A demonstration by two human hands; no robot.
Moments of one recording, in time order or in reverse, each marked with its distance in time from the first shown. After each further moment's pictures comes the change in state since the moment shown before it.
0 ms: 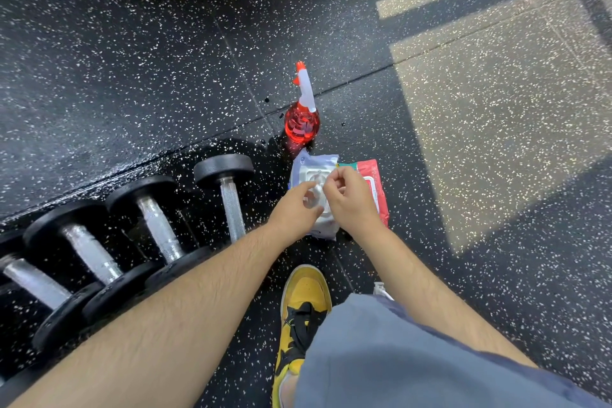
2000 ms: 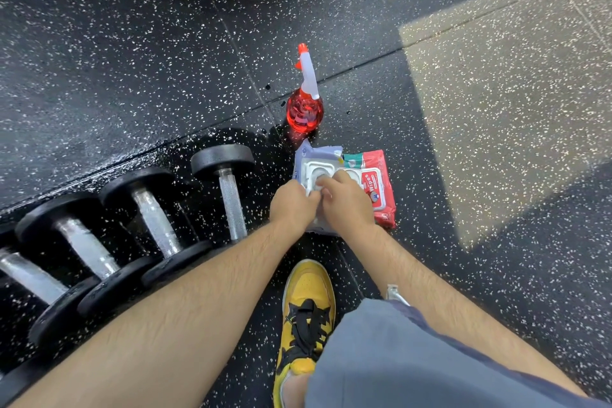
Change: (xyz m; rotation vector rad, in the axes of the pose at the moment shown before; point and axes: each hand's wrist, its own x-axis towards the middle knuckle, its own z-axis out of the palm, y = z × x) left_hand 0.016 -0.002 0.013 0.182 0.215 -0.229; right_hand 0.002 0.027 0.020 -0.664 -0.112 -0.092
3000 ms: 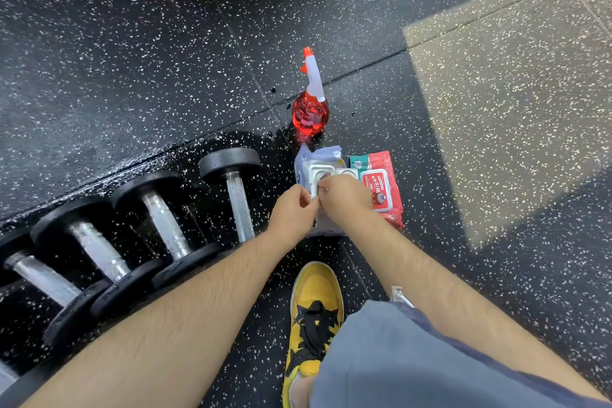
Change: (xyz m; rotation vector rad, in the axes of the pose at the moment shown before) left_hand -0.010 -0.027 -0.005 -0.299 -0.068 0.123; right_hand 0.024 -0.022 -0.008 -0.236 -0.195 0.103
